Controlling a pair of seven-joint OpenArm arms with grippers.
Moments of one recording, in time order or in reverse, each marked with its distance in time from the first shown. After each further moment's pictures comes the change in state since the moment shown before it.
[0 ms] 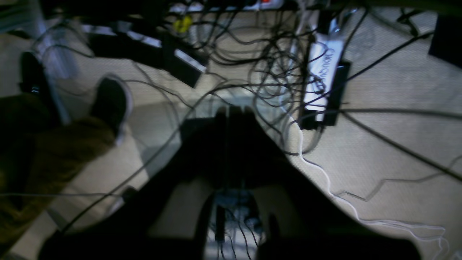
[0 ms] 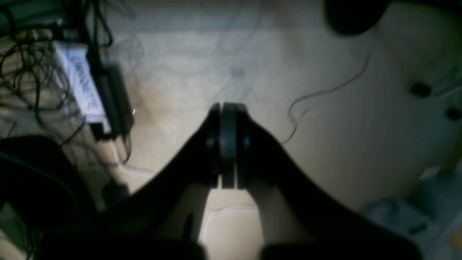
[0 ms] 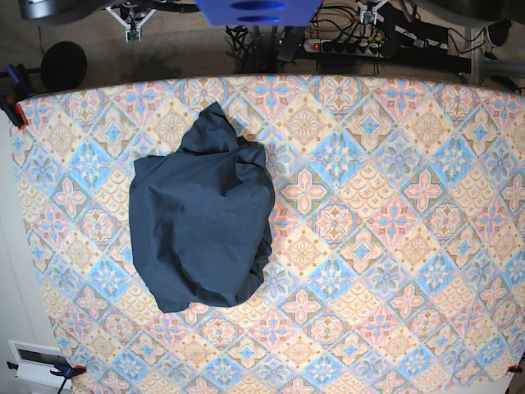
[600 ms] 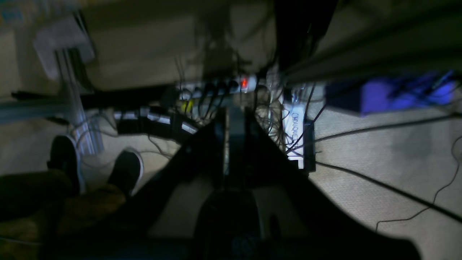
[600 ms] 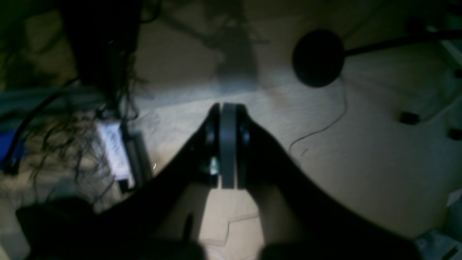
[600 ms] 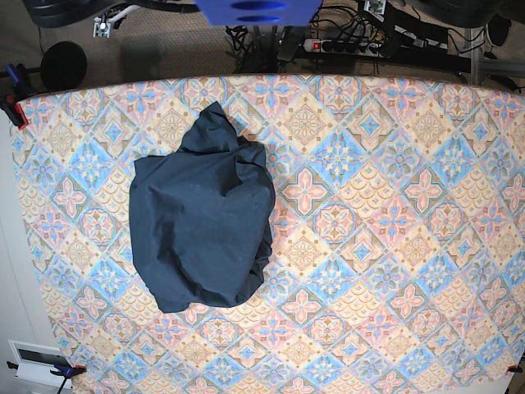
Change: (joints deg) left arm 26.7 -1.9 -0.1 45.8 -0.1 0.0 0.5; right arm -23.0 1.4 5.7 36.0 12.8 0.3 -0.5
